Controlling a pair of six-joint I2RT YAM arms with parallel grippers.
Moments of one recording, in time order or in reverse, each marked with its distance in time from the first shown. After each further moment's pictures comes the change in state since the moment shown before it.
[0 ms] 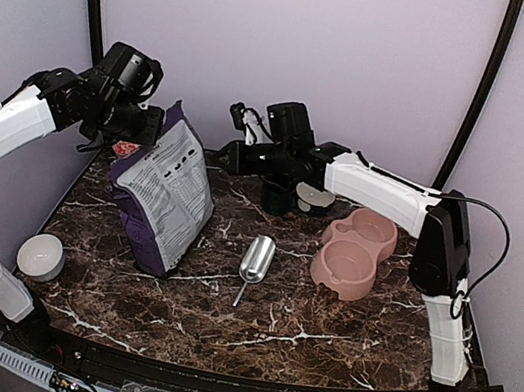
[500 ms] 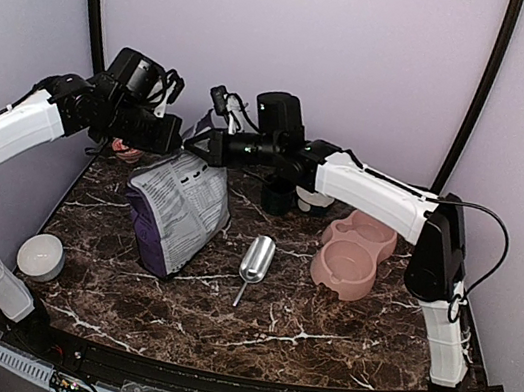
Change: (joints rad) left arm -0.005 0.013 -0.036 0.087 0.282 0.000; right arm 0.058 0.006 0.038 0.147 -0.087 0.011
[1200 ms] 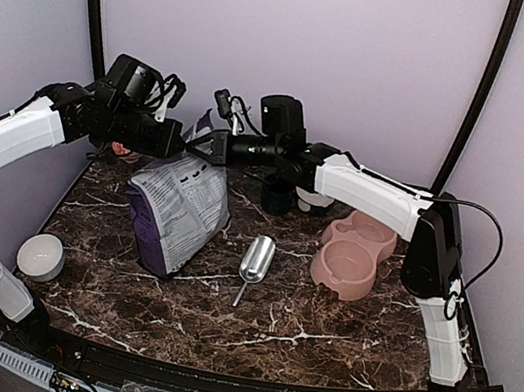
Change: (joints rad) left arm 0.023 -0.014 -0.076 0.096 0.081 0.037; right arm -0.029 0.034 -0.002 0.056 -0.108 0.101
